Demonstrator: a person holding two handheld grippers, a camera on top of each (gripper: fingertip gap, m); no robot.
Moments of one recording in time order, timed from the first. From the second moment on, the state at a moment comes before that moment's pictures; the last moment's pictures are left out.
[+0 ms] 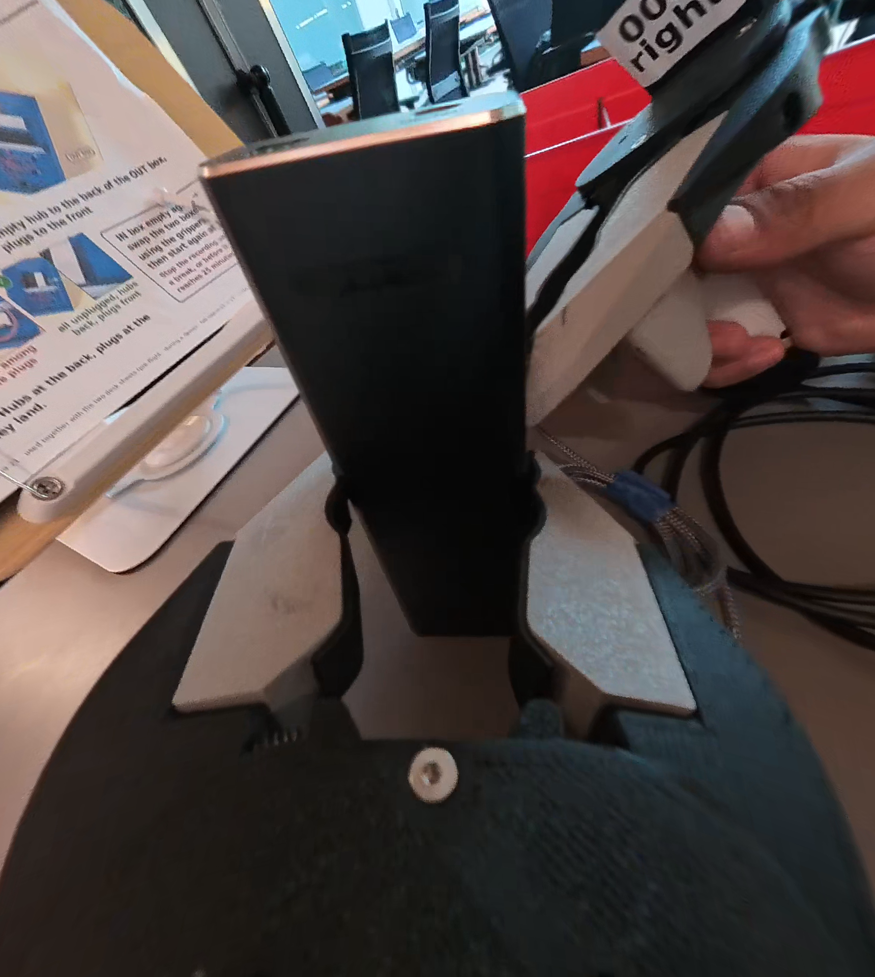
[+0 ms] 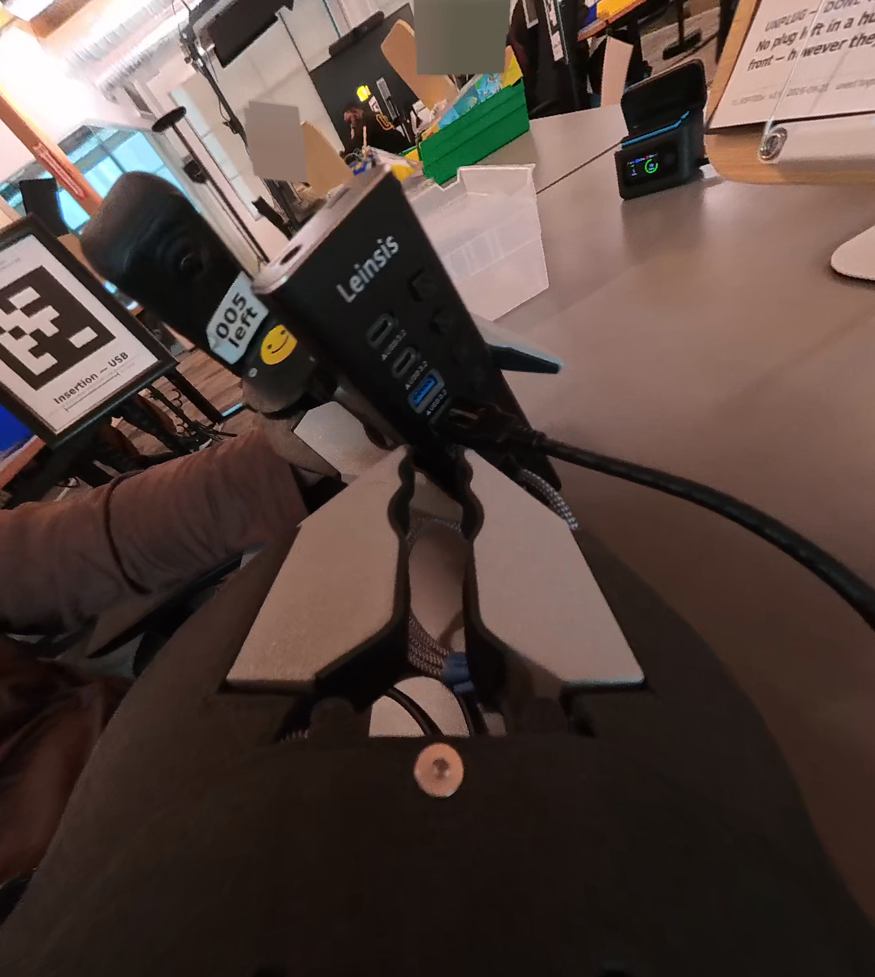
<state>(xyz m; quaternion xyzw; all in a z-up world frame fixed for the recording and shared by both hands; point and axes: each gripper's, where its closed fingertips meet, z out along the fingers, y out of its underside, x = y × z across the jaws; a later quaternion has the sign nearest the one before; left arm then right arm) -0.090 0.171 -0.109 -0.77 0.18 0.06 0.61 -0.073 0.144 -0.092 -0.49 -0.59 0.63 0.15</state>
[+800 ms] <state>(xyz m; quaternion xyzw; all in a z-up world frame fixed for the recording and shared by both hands) -0.098 0.171 -0.085 -0.72 0.18 0.16 0.65 -0.083 0.155 -0.070 -0.51 -0.46 0.72 0.10</state>
